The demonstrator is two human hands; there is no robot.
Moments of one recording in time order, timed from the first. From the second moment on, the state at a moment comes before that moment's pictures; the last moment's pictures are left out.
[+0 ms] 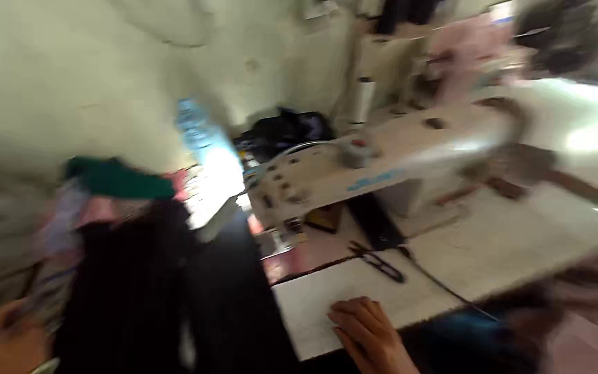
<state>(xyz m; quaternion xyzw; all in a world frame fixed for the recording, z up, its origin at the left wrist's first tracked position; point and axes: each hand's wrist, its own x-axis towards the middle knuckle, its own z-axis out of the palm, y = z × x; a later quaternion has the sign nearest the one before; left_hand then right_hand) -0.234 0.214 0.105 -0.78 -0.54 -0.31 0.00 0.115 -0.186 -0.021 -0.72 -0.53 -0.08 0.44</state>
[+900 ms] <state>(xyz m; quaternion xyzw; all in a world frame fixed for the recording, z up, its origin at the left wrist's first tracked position) -0.069 0.079 0.080 -0.91 -0.22 -0.31 -0.17 0.122 -0.147 -0.004 -0.71 -0.55 -0.10 0.43</state>
